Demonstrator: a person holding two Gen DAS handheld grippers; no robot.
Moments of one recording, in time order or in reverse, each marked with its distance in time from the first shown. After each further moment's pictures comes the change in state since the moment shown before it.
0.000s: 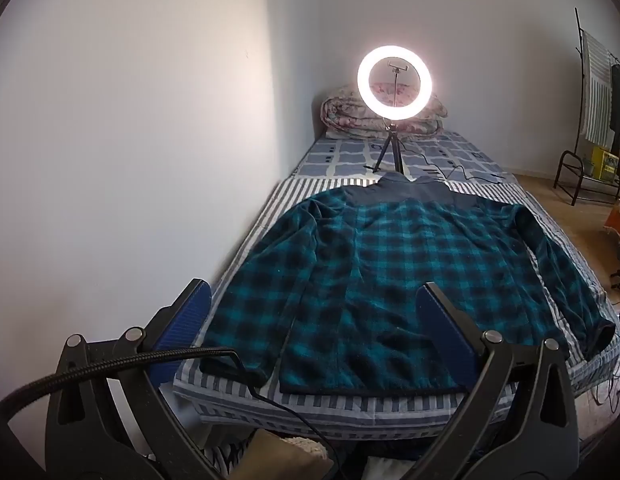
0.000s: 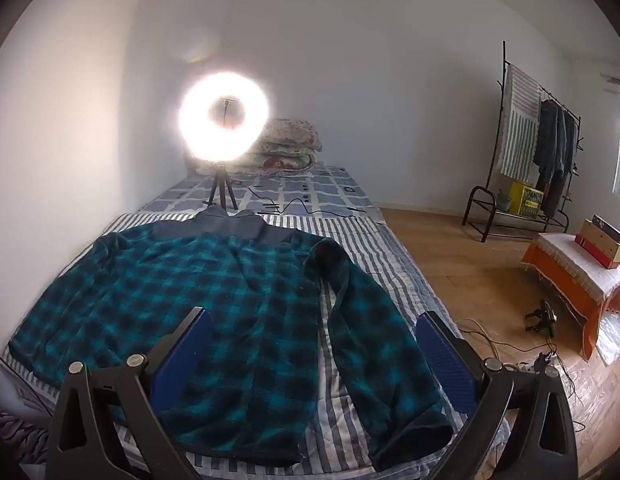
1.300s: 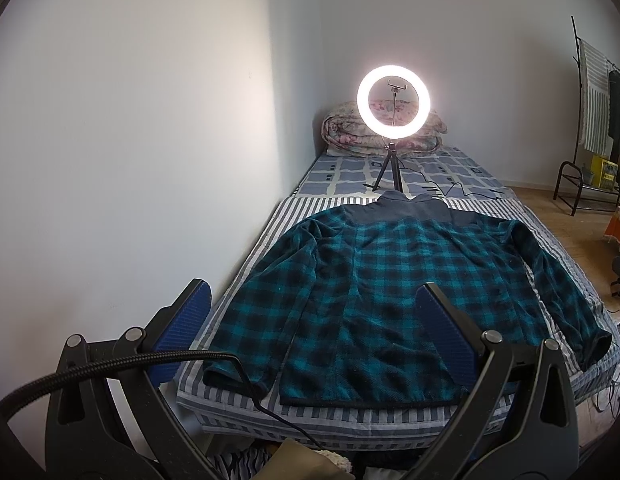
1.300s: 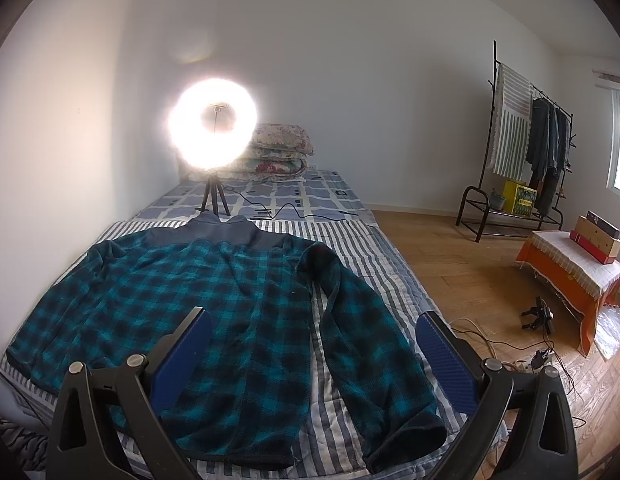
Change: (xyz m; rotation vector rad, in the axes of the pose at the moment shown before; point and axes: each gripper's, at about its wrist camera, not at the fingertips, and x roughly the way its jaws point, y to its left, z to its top) left arm -0.022 -0.004 0.014 0.013 -0.075 0.022; right arm -0.003 -0.008 0.003 0.024 -0.005 -0.011
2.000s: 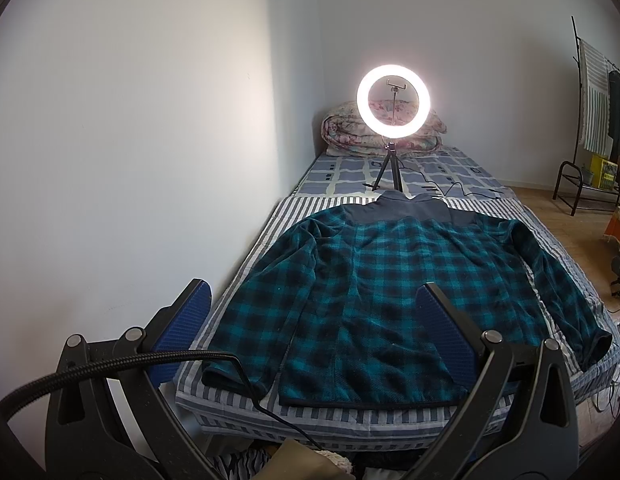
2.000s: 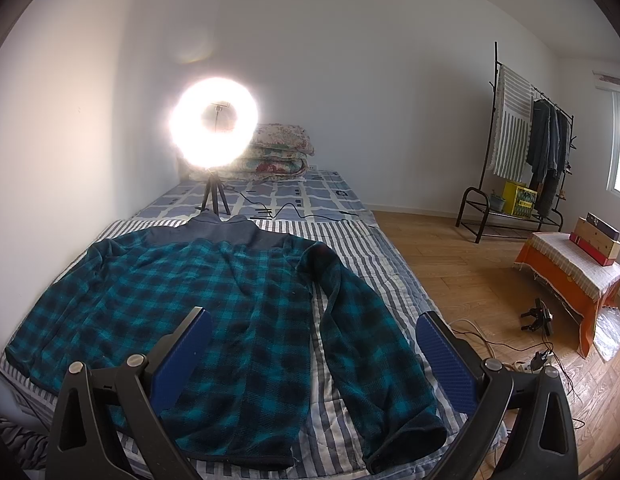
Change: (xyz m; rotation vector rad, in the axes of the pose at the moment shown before) left arm -0.002 -0.002 -0.003 0.000 -0.003 0.001; right arm 0.000 0.000 0.000 -0.001 -0.002 0.000
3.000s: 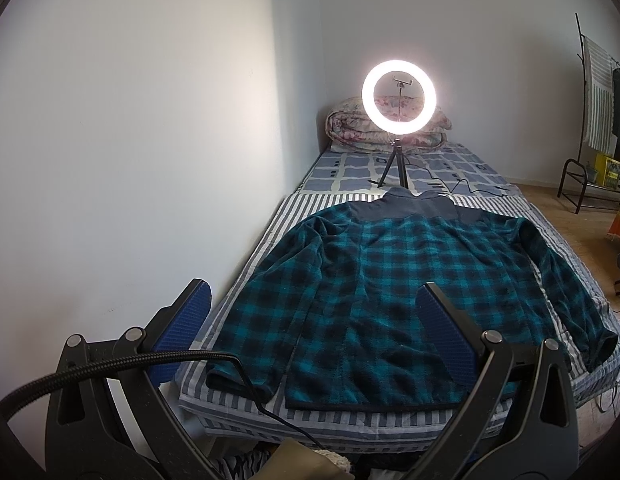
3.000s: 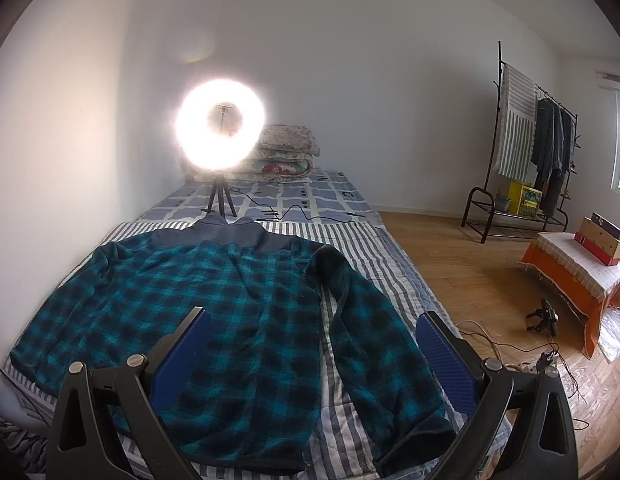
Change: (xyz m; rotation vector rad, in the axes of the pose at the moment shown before) left arm 0.008 0.006 0.004 0.002 0.014 0.016; right arm 0.002 0.007 0.007 -0.001 0.000 0.013
